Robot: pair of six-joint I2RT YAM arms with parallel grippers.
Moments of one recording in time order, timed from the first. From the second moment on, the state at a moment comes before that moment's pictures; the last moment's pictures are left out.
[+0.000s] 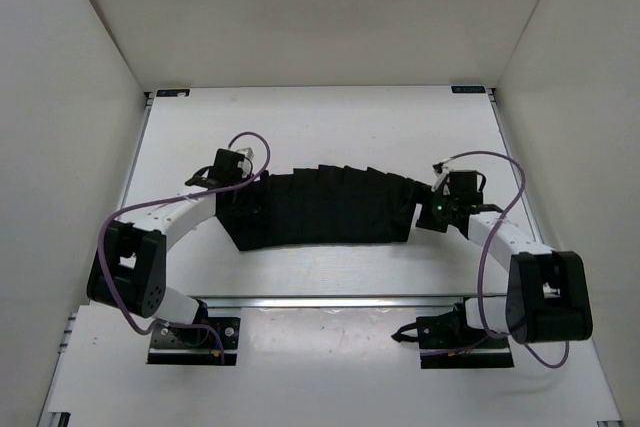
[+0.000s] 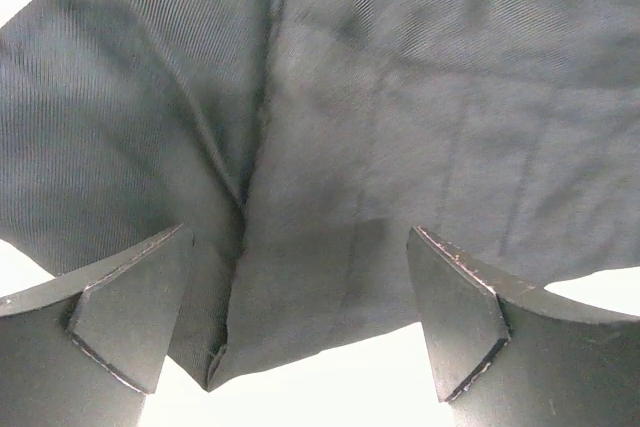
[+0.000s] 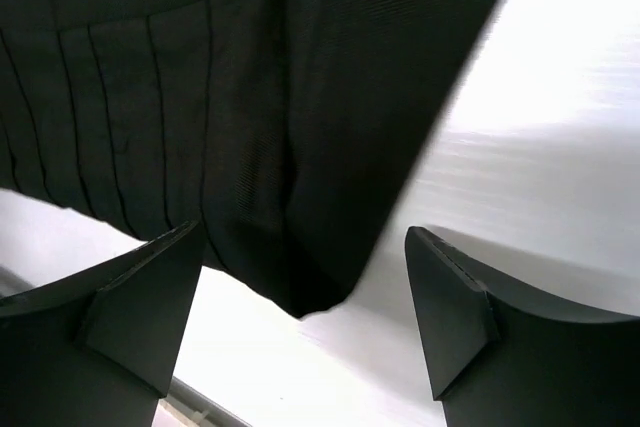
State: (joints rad) left arm -0.30 1.46 0.84 -0.37 0.11 -0.38; right arm 0.05 1.26 0.56 -0.18 -0.44 0.34
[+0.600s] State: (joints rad) left arm -0.26 1.51 0.78 -0.37 0.05 -0.48; right arm 0.16 1.60 0.78 -0.20 -0.38 0.27
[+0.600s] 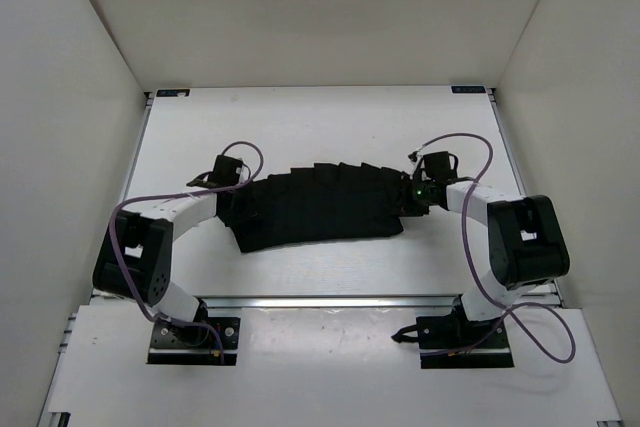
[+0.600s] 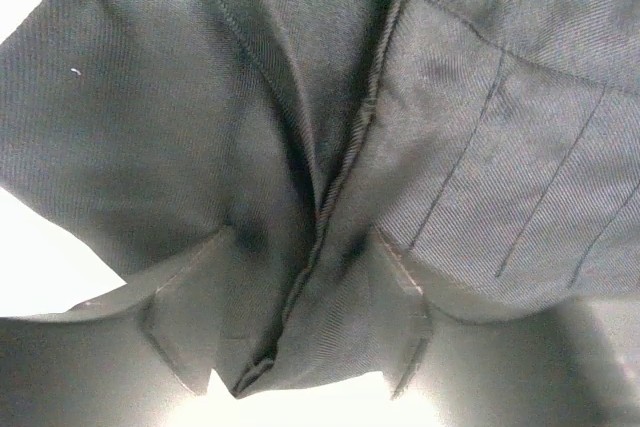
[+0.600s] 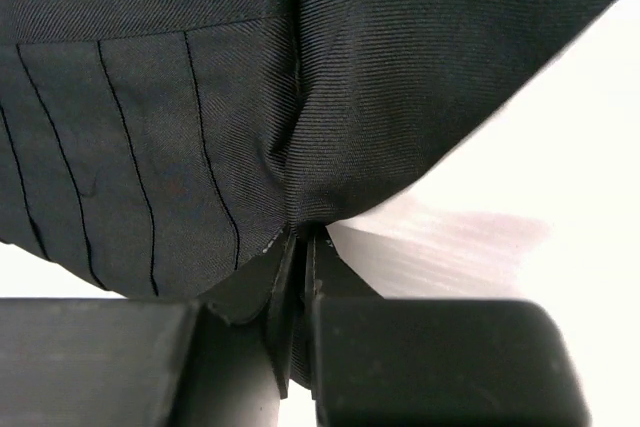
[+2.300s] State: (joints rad) left arm -0.41 1.85 0.95 -0.02 0.48 -0.52; right arm 0.66 1.94 1.50 -0.28 -0.46 0.39
